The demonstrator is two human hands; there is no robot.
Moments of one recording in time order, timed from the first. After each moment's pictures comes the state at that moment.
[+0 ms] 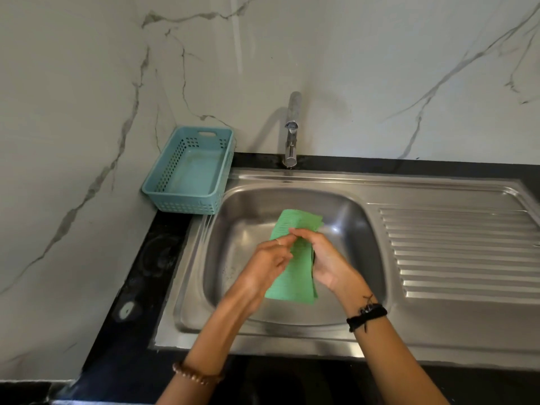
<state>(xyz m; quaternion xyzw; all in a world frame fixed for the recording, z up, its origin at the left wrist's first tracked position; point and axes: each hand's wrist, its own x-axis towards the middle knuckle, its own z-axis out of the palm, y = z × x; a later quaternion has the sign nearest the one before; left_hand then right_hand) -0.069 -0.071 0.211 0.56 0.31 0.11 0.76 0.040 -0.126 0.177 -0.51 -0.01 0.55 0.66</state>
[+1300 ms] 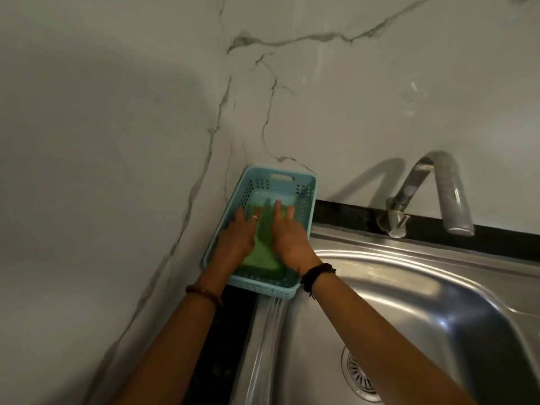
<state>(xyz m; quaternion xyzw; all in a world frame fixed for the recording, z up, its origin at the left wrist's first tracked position) -0.025 0.270 0.155 0.88 0.43 -0.12 0.17 0.061 0.195 0.169 -0.84 -0.49 0.23 0.08</state>
